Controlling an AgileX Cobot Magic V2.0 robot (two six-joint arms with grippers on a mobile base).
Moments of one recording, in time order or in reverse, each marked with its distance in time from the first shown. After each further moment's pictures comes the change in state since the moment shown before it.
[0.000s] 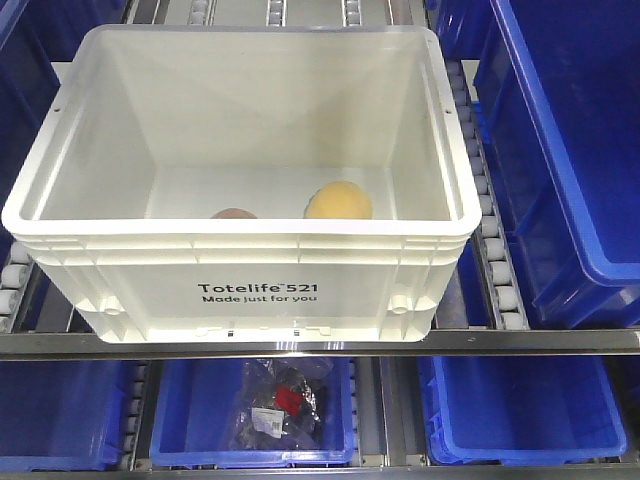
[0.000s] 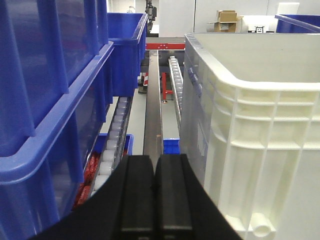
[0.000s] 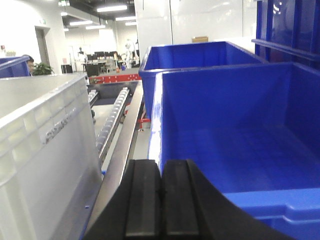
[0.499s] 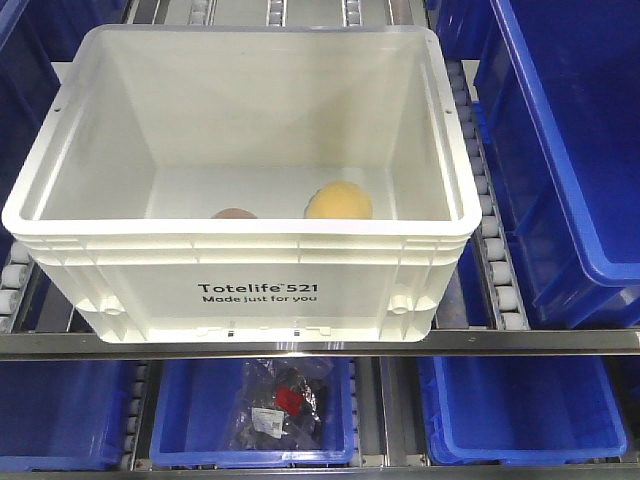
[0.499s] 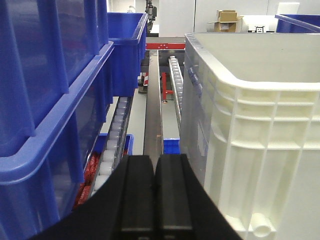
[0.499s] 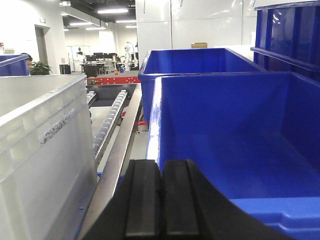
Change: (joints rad) left arm 0.000 0.000 0.000 0.000 0.000 0.000; right arm 0.000 0.000 0.000 0.034 -0.010 -0.068
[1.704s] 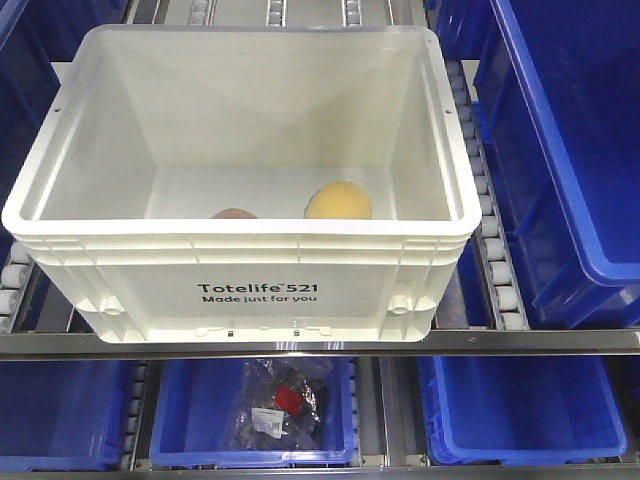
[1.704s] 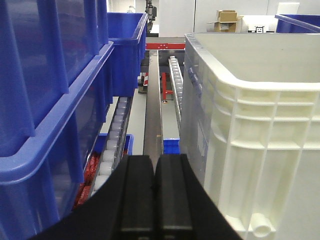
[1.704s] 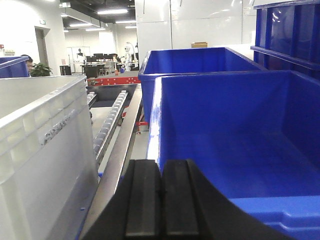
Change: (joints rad) left arm 0.000 0.000 0.000 0.000 0.000 0.000; right arm 0.000 0.000 0.000 0.008 0.000 0.000
